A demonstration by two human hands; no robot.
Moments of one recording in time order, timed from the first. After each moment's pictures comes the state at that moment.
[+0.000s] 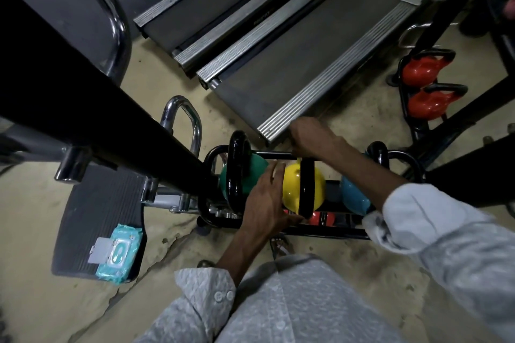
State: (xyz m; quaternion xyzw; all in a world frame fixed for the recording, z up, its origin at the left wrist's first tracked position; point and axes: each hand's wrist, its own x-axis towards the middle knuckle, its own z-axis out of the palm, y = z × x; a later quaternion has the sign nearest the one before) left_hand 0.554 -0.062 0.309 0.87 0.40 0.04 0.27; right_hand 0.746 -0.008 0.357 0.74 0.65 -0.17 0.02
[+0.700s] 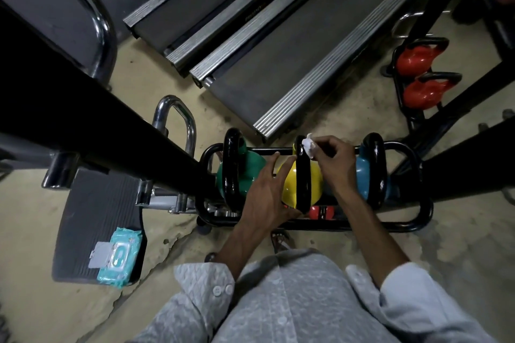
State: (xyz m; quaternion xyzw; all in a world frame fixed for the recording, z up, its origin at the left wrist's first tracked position) left_hand 0.560 -0.058 0.315 0.89 0.37 0.04 0.27; right_hand 0.742 -0.097 0.285 0.76 0.25 -0.27 -0.53
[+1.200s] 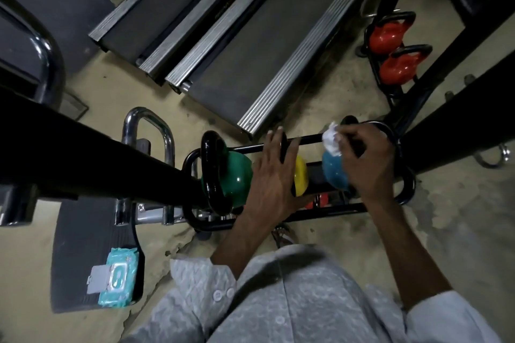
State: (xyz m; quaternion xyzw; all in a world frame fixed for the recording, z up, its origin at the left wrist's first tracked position) left_hand 0.600 -0.071 0.340 0.94 0.26 0.07 0.19; right_hand 0.771 -0.173 0.330 0.79 0.34 -0.06 -0.51
